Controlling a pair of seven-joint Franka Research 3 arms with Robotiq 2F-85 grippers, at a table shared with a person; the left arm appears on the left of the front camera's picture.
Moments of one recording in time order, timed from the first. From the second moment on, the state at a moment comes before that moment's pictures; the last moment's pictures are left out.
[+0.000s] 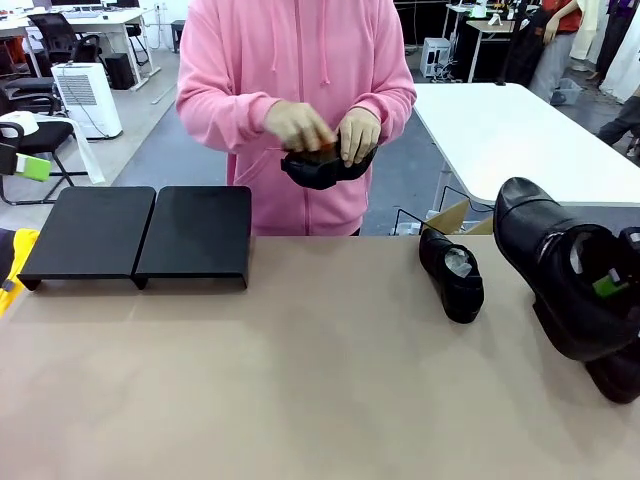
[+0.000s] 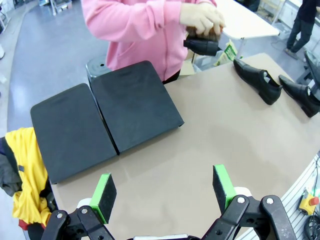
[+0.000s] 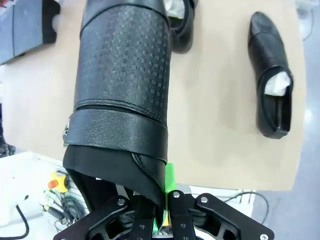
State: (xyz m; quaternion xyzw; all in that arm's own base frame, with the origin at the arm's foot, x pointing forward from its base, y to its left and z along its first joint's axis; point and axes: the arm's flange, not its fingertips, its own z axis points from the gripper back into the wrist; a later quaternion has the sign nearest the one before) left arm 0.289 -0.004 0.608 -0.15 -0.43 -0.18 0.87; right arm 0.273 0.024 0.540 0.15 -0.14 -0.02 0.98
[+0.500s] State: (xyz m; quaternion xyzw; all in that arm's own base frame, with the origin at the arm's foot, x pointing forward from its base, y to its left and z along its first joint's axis) left arm 0.289 -0.004 0.608 -0.15 -0.43 -0.18 0.87; right arm 0.279 0.032 0.531 0.14 -0.12 -0.03 0.98
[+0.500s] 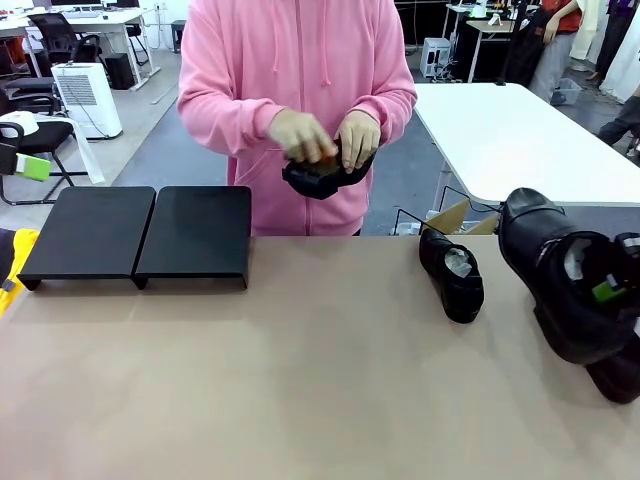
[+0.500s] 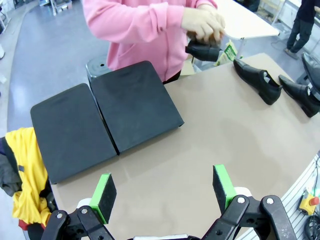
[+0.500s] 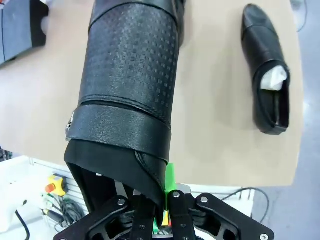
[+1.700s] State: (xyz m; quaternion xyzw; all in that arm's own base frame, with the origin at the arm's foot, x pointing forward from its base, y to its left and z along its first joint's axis) left arm 0.289 -0.004 0.608 -0.15 -0.43 -0.18 0.87; right arm 0.267 0.315 0.335 0.11 -0.07 0.02 0.99
